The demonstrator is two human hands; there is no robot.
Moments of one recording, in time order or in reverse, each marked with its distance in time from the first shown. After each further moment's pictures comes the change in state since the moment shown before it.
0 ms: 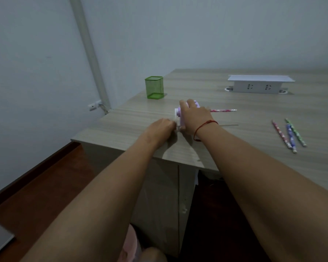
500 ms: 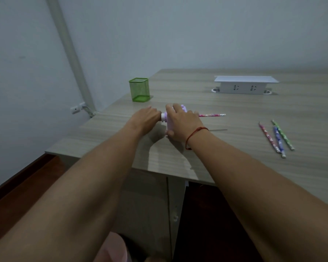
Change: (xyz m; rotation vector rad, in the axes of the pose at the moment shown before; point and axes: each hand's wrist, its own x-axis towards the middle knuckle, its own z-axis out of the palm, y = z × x) left_hand 0.058 -0.033 -0.002 0.223 0.032 0.071; right_hand 0.005 0.007 0.004 -0.005 0.026 -0.044
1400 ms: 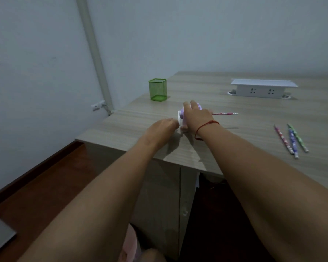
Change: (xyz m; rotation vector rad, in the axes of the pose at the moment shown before) left_hand -0.063 0.034 -0.012 -0.248 0.110 -0.036; right_hand 0.013 -0.005 0.004 0.056 -0.008 0.090
